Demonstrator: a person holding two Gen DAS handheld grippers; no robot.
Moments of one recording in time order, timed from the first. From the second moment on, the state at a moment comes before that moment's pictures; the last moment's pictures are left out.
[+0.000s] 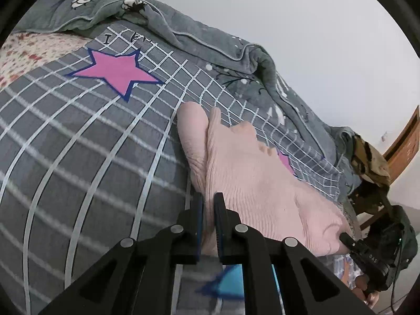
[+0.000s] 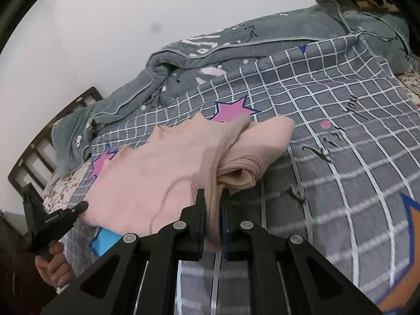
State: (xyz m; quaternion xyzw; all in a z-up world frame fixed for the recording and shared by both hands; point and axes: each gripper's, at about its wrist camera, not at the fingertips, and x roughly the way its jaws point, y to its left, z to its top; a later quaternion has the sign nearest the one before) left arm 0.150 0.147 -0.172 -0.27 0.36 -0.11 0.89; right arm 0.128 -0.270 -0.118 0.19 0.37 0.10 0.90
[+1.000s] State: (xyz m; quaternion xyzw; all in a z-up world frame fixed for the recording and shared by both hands) left arm 0.188 0.127 -0.178 -0.24 0.39 -0.09 0.88; right arm 0.173 -0.295 -0.151 0.17 0.42 0.06 0.89
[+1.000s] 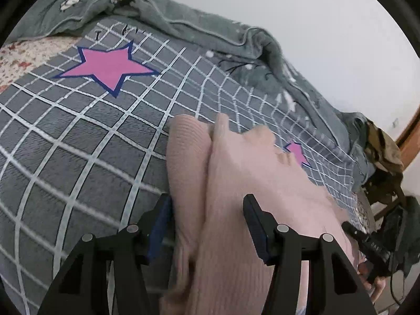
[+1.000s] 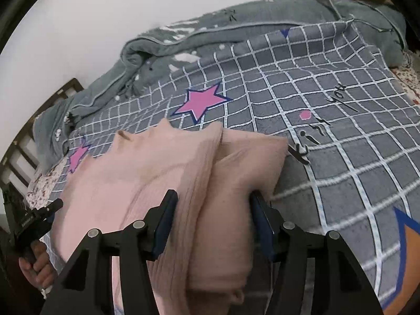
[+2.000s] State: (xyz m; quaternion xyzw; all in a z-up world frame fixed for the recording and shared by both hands) left arm 0.220 0.135 -0.174 -0.24 0.40 -0.10 0.88; right arm 0.219 -0.307 -0.152 0.11 0.45 0.02 0.89
